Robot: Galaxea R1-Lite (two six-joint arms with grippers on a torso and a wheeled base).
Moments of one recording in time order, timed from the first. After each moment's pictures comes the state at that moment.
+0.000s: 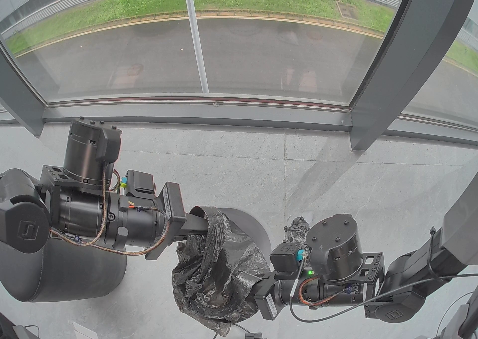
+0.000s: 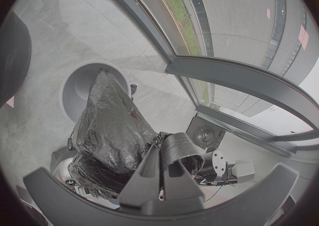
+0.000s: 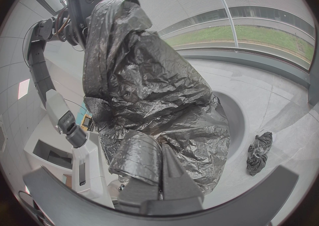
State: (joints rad) left arm -0.56 1.56 -0.89 -0.08 -0.51 -0.97; right arm 0.91 1.94 -0.61 -0.82 0.16 0.17
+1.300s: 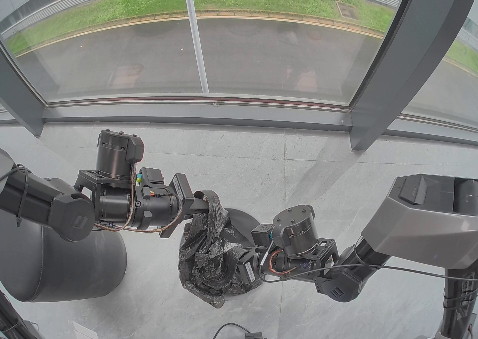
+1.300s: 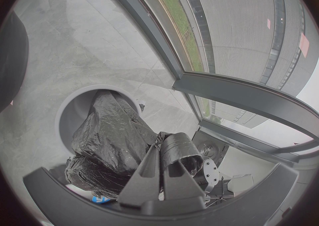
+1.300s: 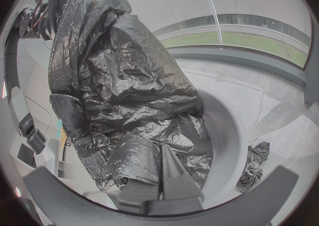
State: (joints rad) left arm -0.43 1.81 -0.90 -0.35 -0.52 -0.97; right arm 0.78 2.28 -0.87 -0.90 0.11 0.10
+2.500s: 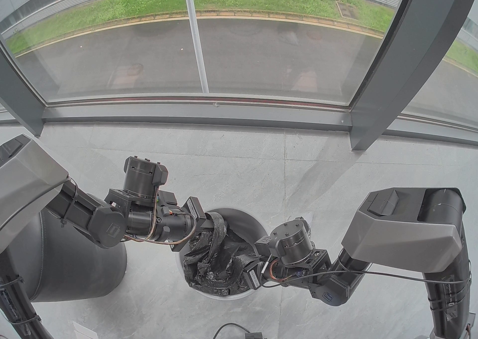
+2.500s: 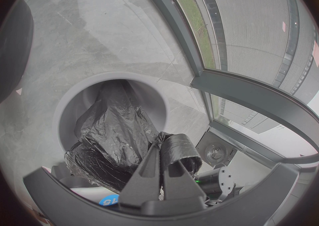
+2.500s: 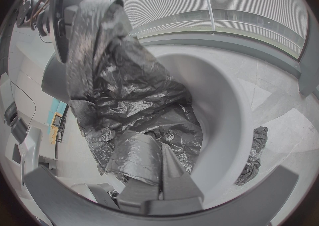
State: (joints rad) left arm -0.41 2.02 -0.92 -0.41 -0.51 -0.97; right arm 0.76 2.41 -0.89 -0.93 0.04 0.08
